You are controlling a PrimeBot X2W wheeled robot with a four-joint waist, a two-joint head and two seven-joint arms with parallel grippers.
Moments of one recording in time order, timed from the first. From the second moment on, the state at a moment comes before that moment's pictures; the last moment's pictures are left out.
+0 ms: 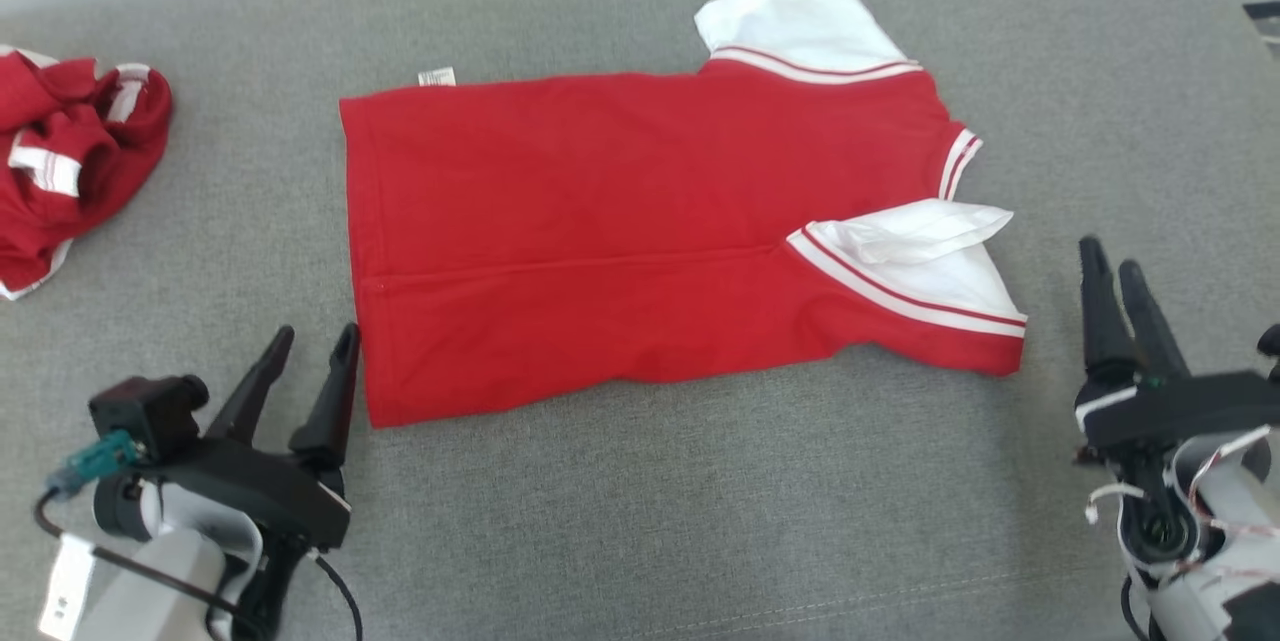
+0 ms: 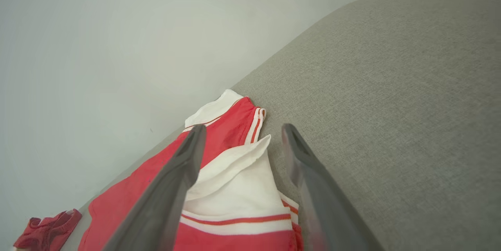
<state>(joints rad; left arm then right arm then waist) -0.45 0.39 -0.50 0.53 -0.93 -0.12 -0.25 -0.46 -0.35 0.36 0.48 1.11 0.12 -0.26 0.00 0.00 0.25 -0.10</state>
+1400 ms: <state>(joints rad) -0.09 0.28 -0.26 0.18 -0.55 0.08 -0.25 -0.09 -0.32 0.21 0.10 0.62 0.03 -0.26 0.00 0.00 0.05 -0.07</state>
